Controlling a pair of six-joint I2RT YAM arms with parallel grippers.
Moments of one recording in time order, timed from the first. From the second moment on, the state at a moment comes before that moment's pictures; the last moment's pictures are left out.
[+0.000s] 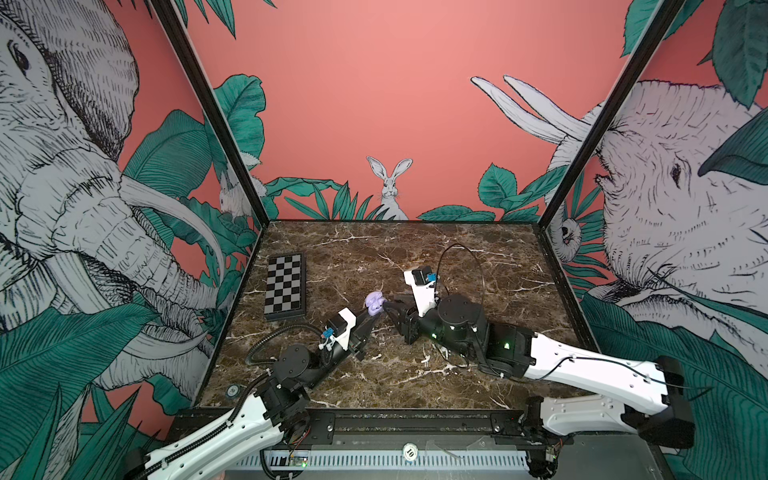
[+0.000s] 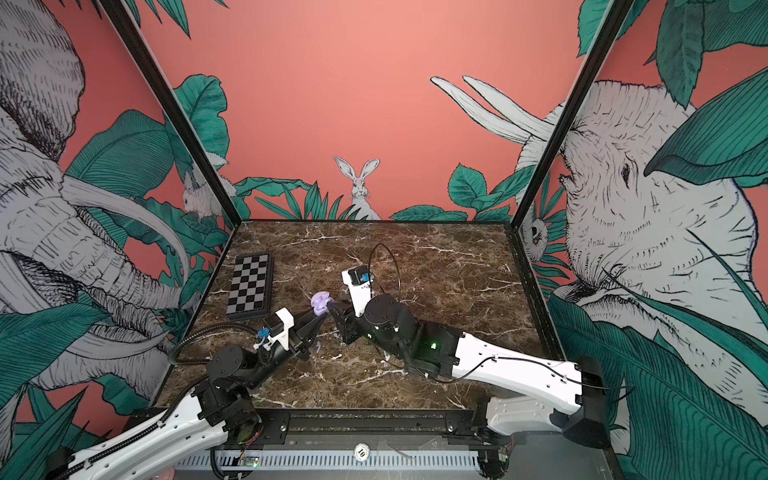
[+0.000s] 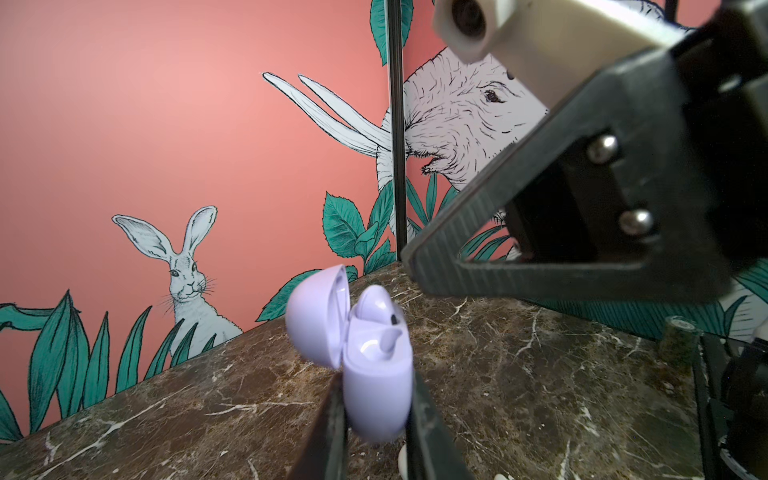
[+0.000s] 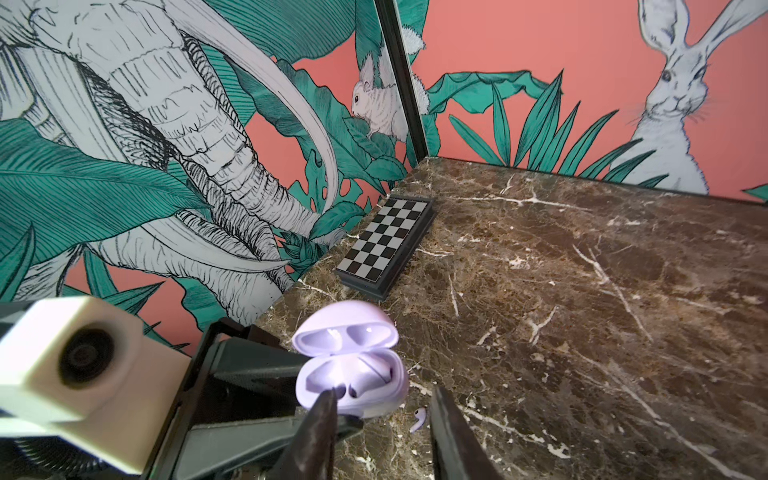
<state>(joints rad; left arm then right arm) -0.96 0.46 0.26 0.40 -0.09 0.08 1.23 1.20 1.12 -0.17 0.30 0.42</state>
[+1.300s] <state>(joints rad) -0.96 0.08 0.61 -0.57 -0.04 0.18 1.07 1.92 1.57 -0.73 -0.08 0.99</state>
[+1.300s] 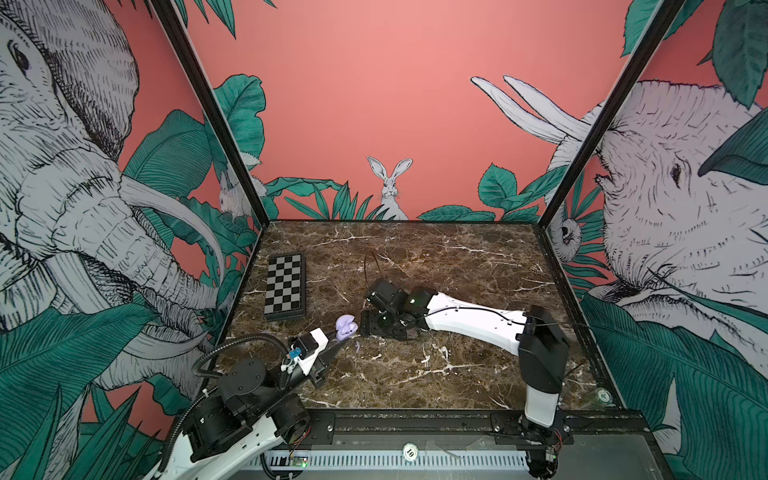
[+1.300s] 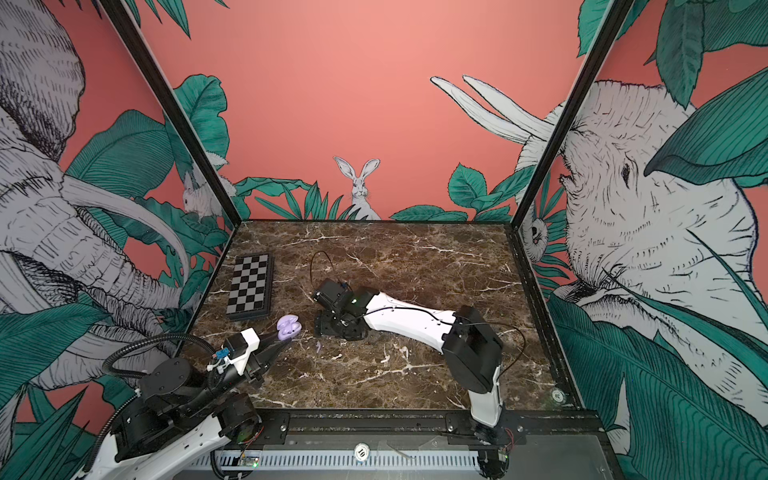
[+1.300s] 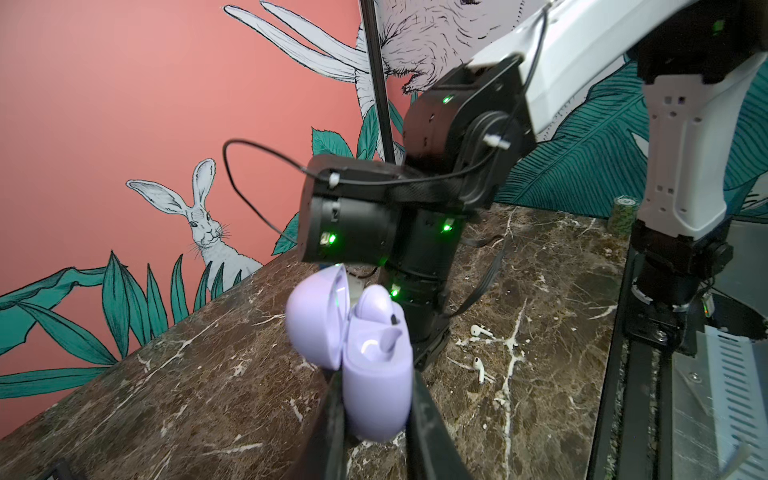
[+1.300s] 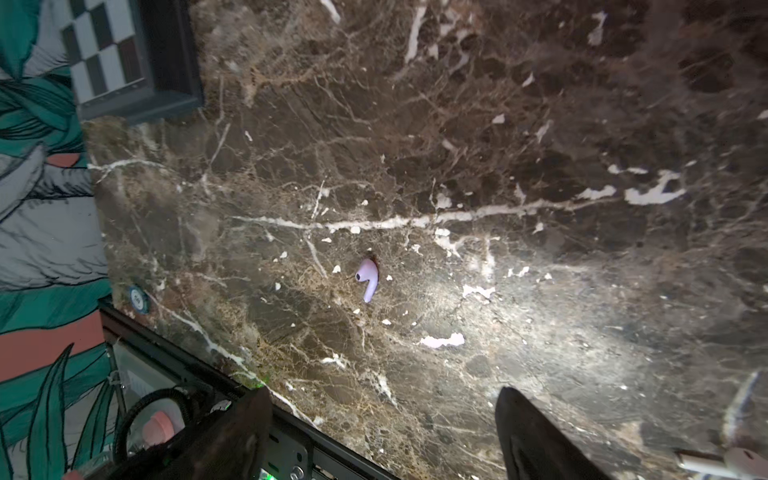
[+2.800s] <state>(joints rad) -0.96 0.08 0.60 -0.47 0.04 0.12 1.14 2.44 2.13 -1.07 -0.02 1.00</state>
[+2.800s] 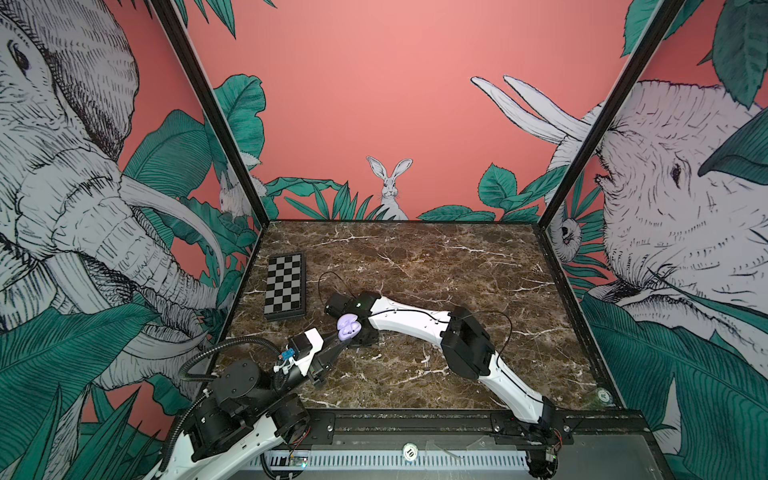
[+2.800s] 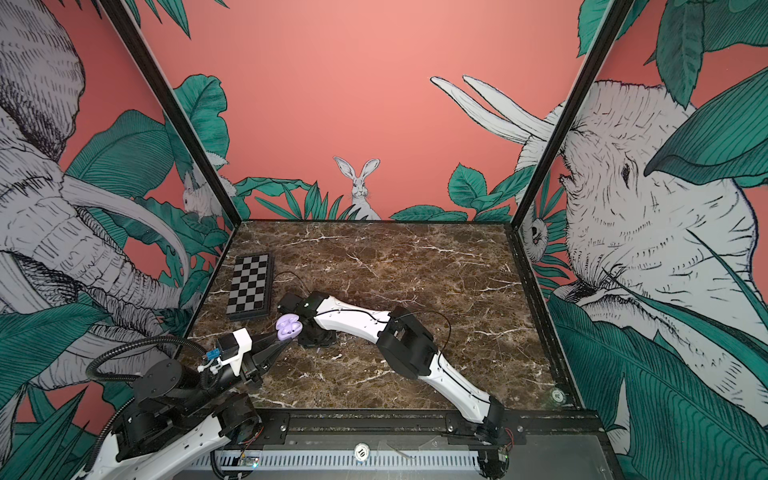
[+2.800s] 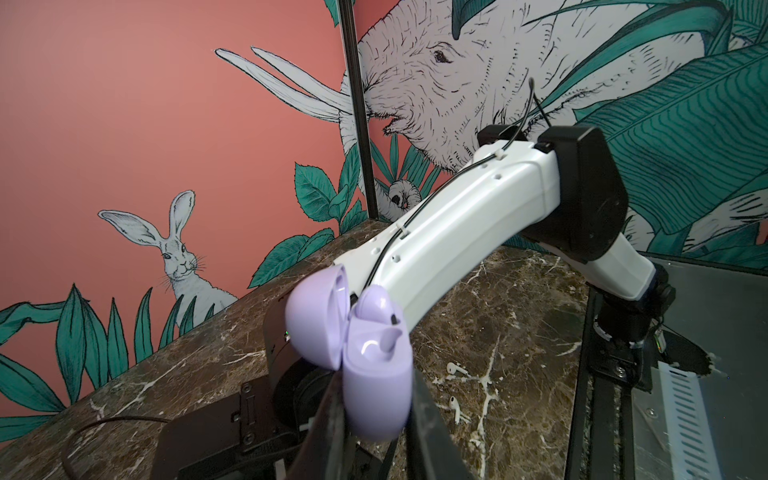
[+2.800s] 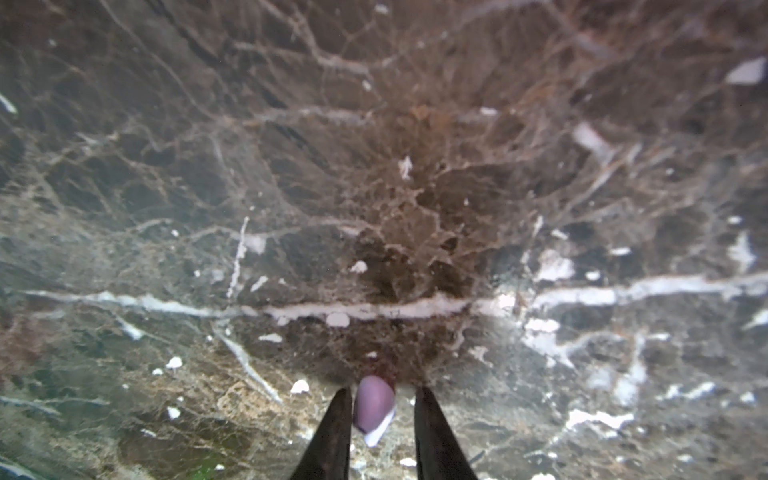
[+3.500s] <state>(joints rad) -0.96 0.08 0.59 -0.46 0.04 0.12 1.14 2.43 2.10 -1.05 0.00 1.00</state>
